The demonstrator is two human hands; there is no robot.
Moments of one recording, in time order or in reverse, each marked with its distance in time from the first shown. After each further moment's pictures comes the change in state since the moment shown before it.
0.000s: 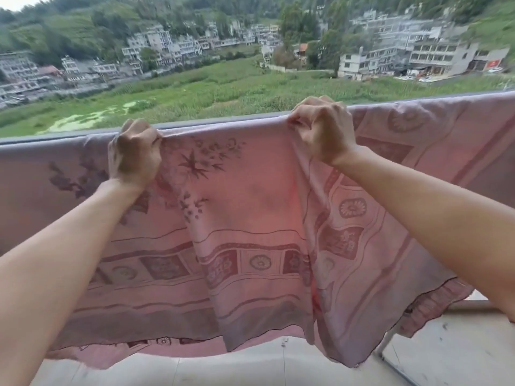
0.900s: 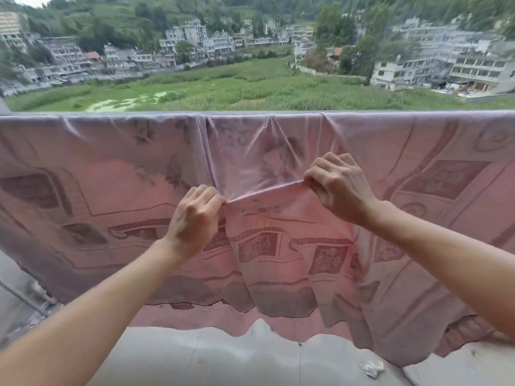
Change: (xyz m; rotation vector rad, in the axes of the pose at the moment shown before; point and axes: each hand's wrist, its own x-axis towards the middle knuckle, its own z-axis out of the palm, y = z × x) left_hand -0.105 0.123 0.017 -0.147 -0.083 0.277; right_hand -0.072 0.061 -0.018 -0.091 -0.082 -0.417
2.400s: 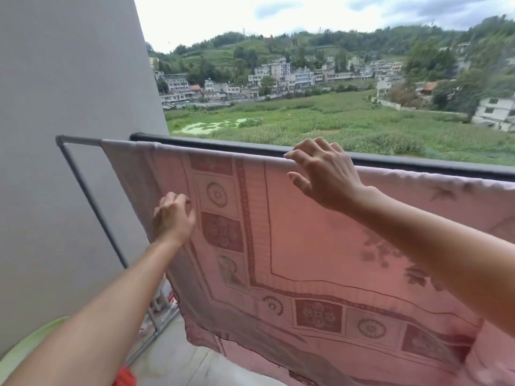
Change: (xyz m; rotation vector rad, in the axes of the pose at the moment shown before) left_hand -0.059 -0.287 -0.056 0.346 -0.073 -0.958; right_hand 0.269 -0.122 0.122 0.079 -0.056 -0.110
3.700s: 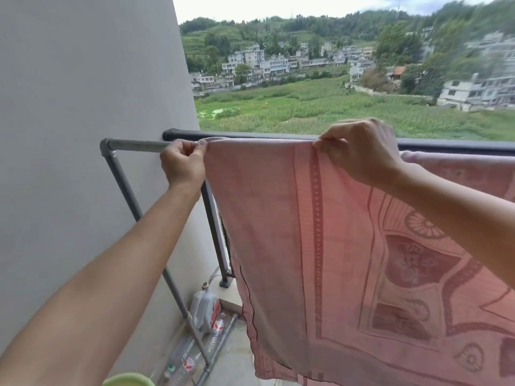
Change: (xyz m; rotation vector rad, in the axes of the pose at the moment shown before) left_hand 0.164 -0.059 -0.010 -0.986 0.134 -0.308; right_hand 0.105 -0.073 0.054 0.204 0.142 0.237
